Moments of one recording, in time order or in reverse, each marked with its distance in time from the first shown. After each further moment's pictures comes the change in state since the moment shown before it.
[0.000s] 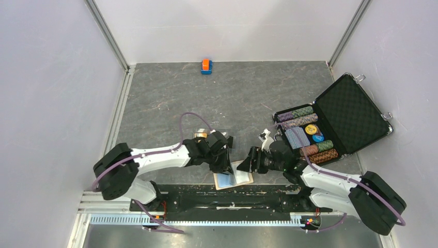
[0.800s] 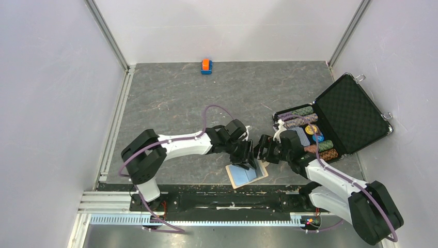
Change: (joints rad) left arm -0.004 0.299 0.310 0.055 0.229 0.075; right arm -0.271 -0.048 0.091 -0.246 0.018 -0.133
